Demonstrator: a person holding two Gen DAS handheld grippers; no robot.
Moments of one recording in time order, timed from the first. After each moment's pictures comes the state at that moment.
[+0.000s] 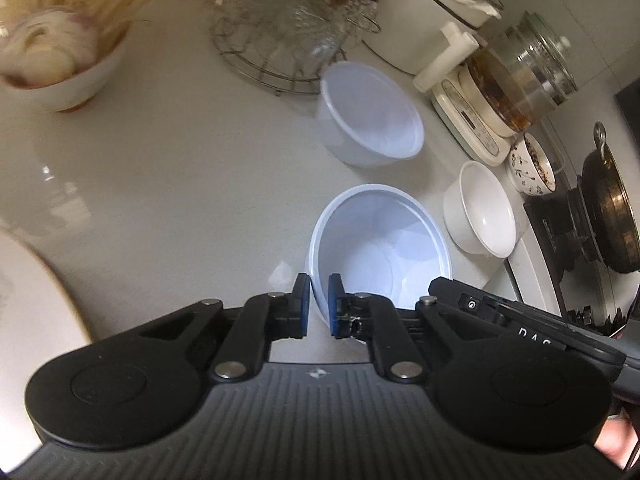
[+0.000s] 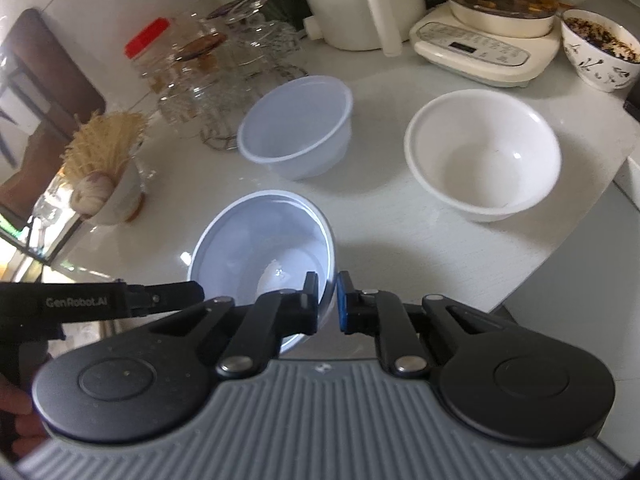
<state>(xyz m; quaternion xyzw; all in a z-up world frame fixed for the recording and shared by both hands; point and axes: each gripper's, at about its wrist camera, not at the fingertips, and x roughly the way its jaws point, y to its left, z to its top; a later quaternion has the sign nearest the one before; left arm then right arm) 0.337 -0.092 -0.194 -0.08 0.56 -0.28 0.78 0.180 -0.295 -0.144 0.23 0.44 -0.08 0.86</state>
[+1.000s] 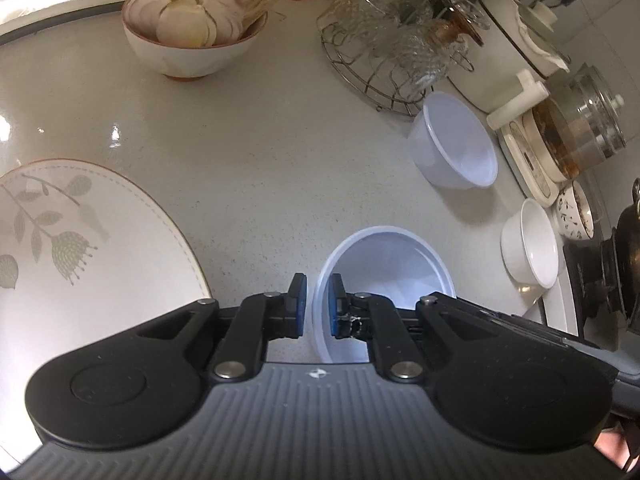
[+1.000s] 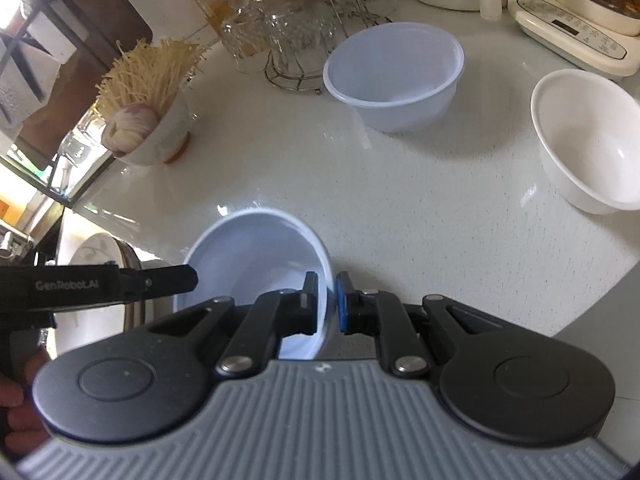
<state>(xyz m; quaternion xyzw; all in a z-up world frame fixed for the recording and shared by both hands) 0.336 -0.033 -0.202 -0.12 0.56 -0.19 0.80 0.216 -0.252 -0.163 0.20 0.49 -0.01 0.85</state>
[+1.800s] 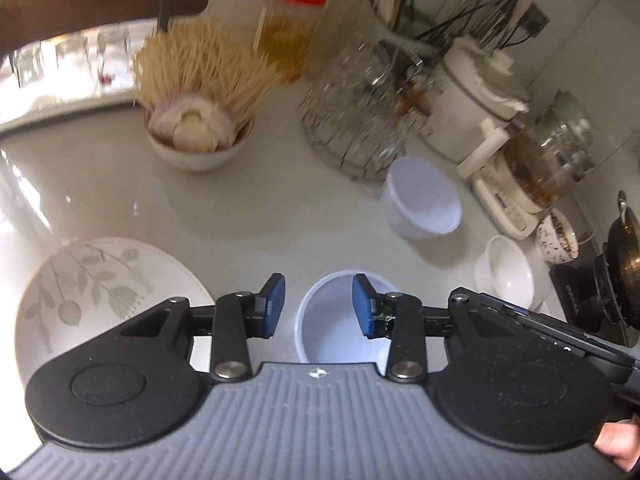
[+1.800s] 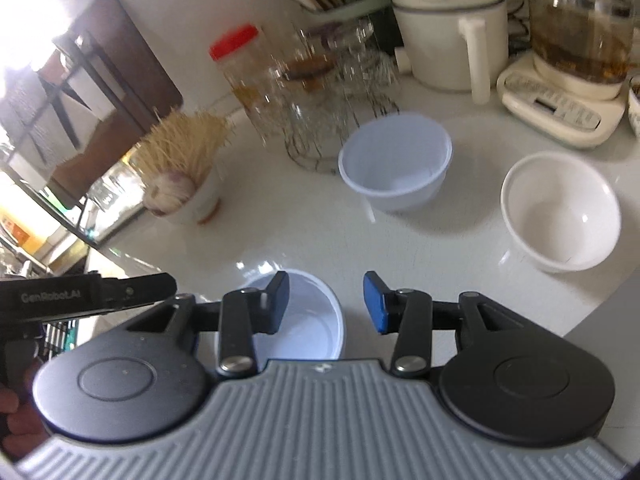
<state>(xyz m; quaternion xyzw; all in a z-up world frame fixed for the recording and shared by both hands) 0.303 -0.027 -0.122 -0.09 0.47 -0.19 0.86 0.186 -0.257 -0.094 0.19 0.40 -0.01 0.90</state>
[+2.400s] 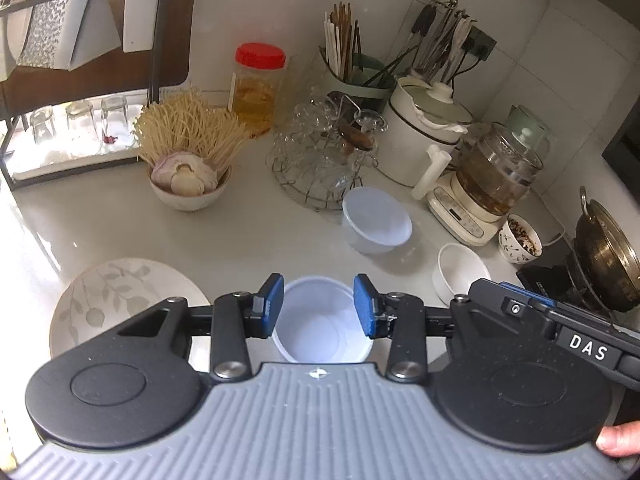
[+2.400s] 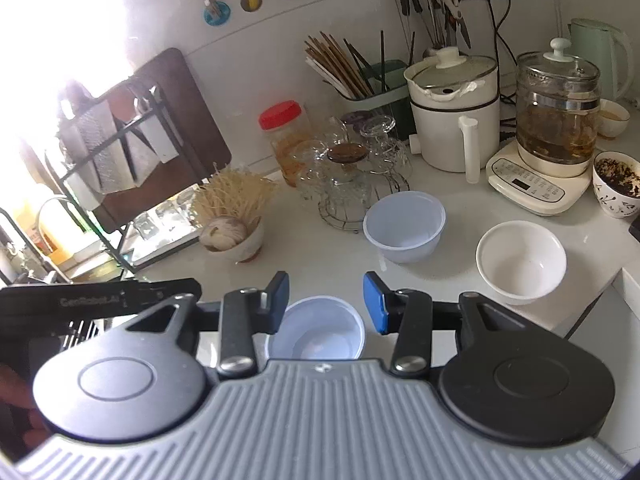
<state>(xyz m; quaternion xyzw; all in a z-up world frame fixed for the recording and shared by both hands) 0.225 -0.020 -0.064 -0.07 0.41 -0.21 0.89 0.109 -0.237 -0.027 0.16 0.31 0.00 0.94</state>
